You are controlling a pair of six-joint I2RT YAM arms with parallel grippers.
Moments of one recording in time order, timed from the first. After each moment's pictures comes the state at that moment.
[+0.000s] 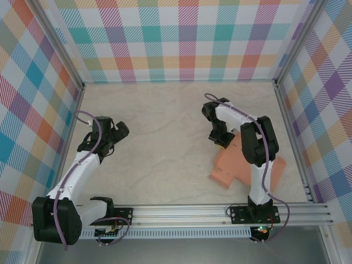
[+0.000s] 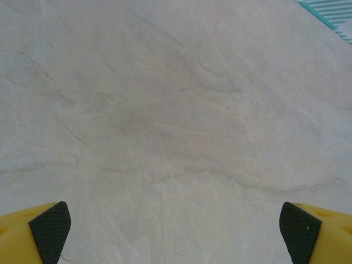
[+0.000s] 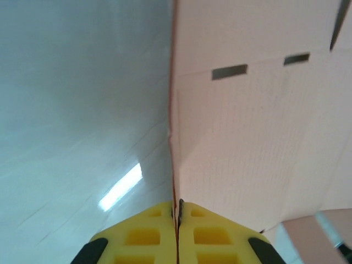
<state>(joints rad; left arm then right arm) -0.12 1.10 0.74 -0.37 -0.11 -0.62 0.44 2.01 1.58 -1.35 0.09 1.16</state>
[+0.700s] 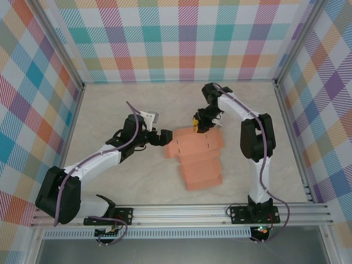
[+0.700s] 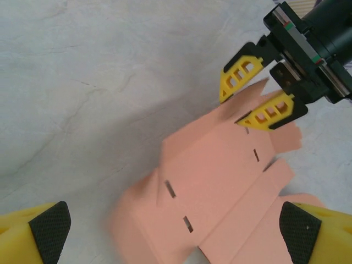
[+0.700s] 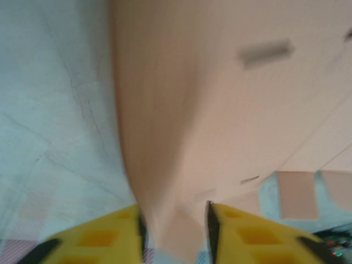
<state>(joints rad) -0.48 1.33 0.77 -0.02 0.24 -0.31 0.38 2.13 1.79 -1.08 -0.48 1.74</state>
